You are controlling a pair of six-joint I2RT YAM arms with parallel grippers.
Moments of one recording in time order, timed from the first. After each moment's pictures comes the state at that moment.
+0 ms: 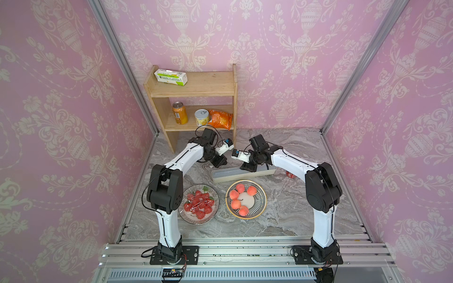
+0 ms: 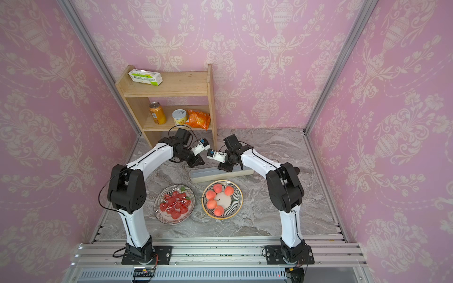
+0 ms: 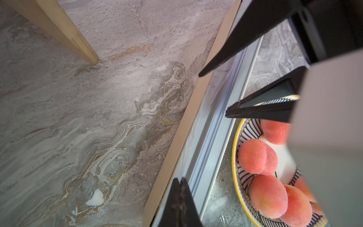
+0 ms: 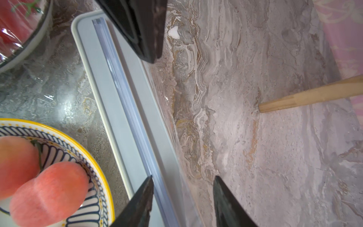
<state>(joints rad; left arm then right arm) -0.29 1.93 1.57 -0.80 0.49 0.48 0.50 2.01 1.56 -0.53 -0.28 -0.76</state>
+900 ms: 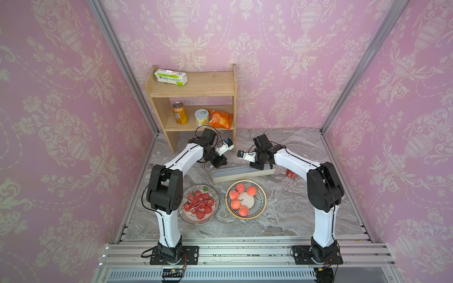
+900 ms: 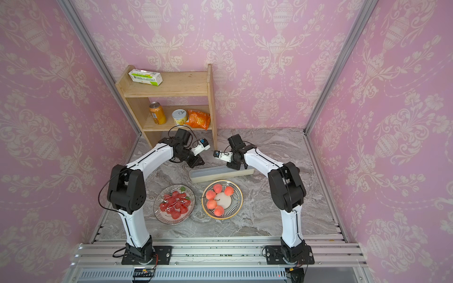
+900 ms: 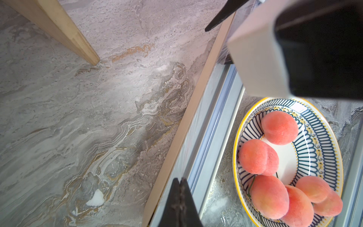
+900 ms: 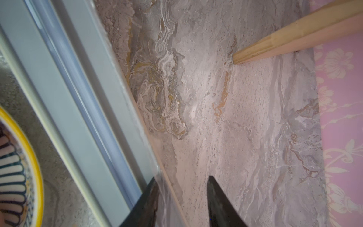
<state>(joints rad) -0.29 1.93 1.56 -0.79 0.49 0.48 0.46 2.00 1.53 -0.55 -0.06 -0.91</state>
